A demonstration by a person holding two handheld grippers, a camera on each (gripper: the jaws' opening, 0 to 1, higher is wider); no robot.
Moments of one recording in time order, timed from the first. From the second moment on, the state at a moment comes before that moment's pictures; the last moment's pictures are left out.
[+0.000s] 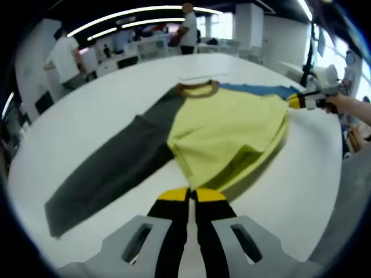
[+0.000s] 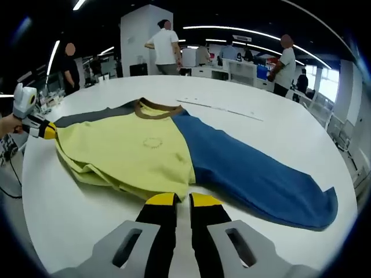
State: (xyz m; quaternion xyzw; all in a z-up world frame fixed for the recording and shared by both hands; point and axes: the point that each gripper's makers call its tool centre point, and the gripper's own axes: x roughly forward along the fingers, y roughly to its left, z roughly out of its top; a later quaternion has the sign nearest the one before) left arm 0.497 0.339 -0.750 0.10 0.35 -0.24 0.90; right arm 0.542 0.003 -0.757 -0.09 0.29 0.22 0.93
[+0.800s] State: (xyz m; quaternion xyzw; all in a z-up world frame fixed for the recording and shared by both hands) left arm 0.489 0.345 -0.741 0.12 0.34 -0.24 0.90; right arm 0.535 -0.006 -0.748 -0.12 0.30 0.22 0.92
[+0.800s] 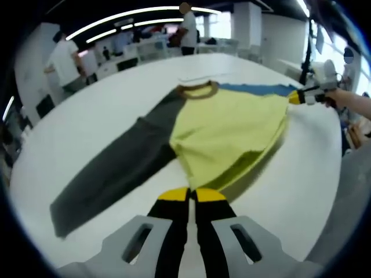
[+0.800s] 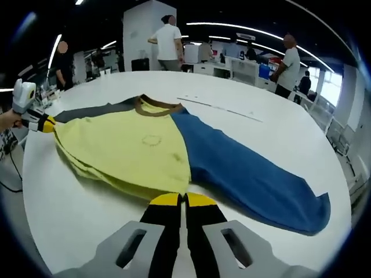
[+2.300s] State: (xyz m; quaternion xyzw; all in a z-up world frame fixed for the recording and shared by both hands) left arm 0.445 0.350 -0.723 0.14 0.35 -0.25 0.89; right arm 0.476 -0.007 -0.727 -0.16 0.30 0.28 0.90
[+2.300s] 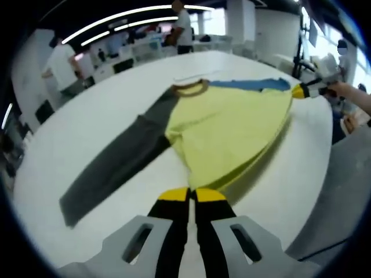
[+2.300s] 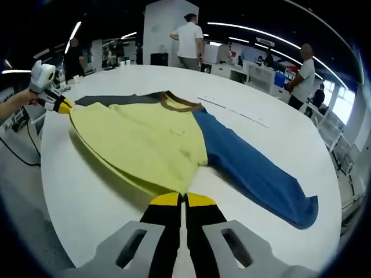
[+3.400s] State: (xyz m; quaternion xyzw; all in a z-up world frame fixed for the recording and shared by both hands) left arm 0.406 0.353 -0.714 0.15 0.36 -0.27 0.88; right arm 0.434 -0.003 -0.724 -0.16 0.32 0.31 0.88
